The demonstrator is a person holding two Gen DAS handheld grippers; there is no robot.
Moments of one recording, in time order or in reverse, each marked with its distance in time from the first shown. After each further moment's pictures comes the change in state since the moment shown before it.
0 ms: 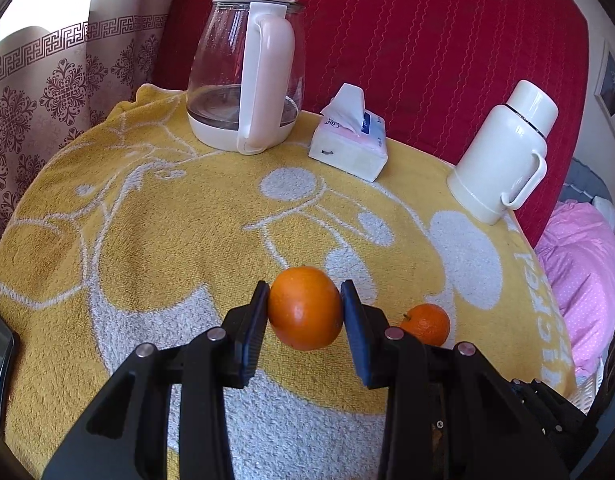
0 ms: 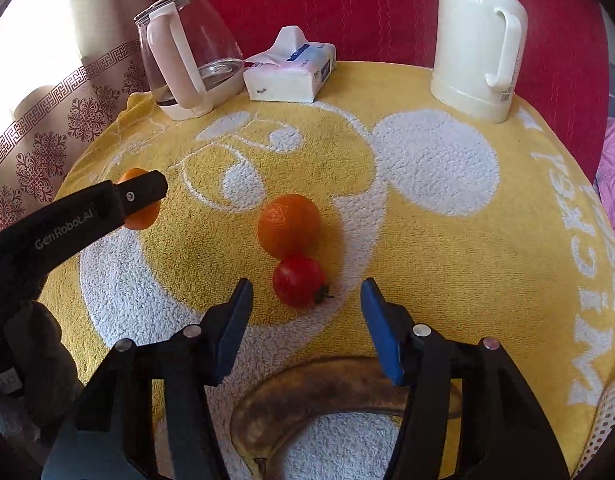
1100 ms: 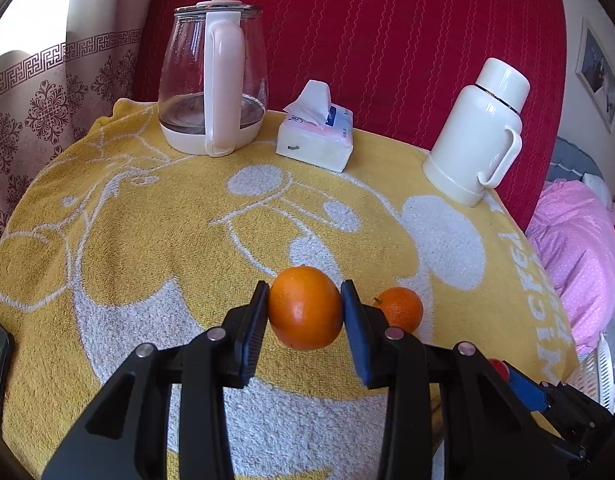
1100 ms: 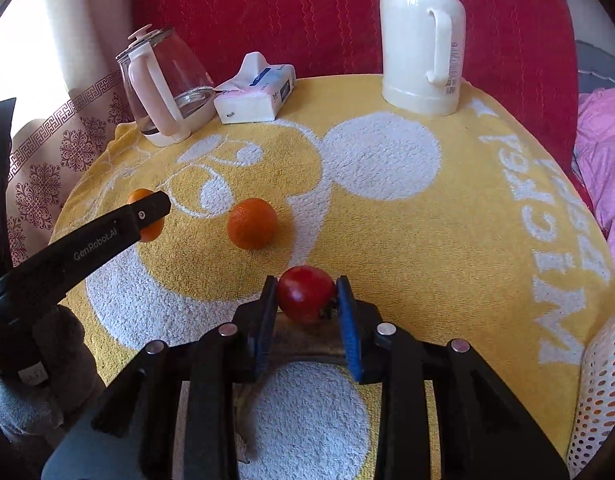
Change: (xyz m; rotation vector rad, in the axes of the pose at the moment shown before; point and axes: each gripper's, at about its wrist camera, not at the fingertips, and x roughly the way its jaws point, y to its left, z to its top) left arm -0.007 -0.030 -0.013 0.093 -0.015 -0.027; right arm -0.048 -0.031 -0.023 0.109 -0.063 -0.029
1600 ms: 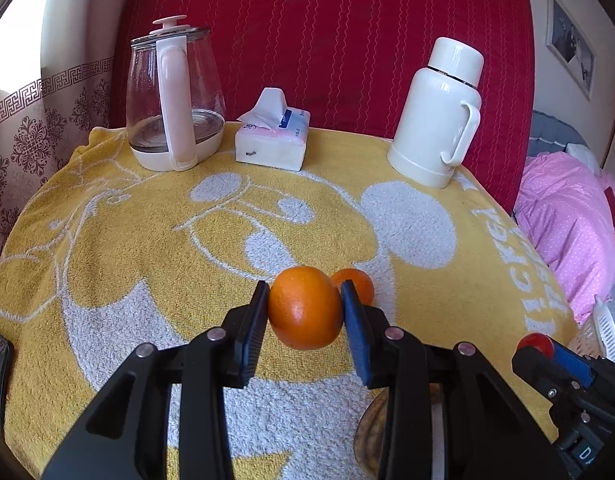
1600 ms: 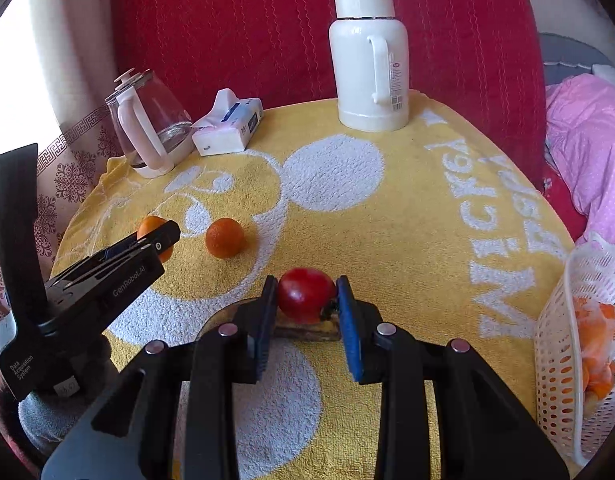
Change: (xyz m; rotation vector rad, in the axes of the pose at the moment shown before) left arm -0.013 -0.038 -0.015 0.114 -0.027 -0.029; right arm -0.052 -0.028 -0.010 0.078 -0.079 -0.044
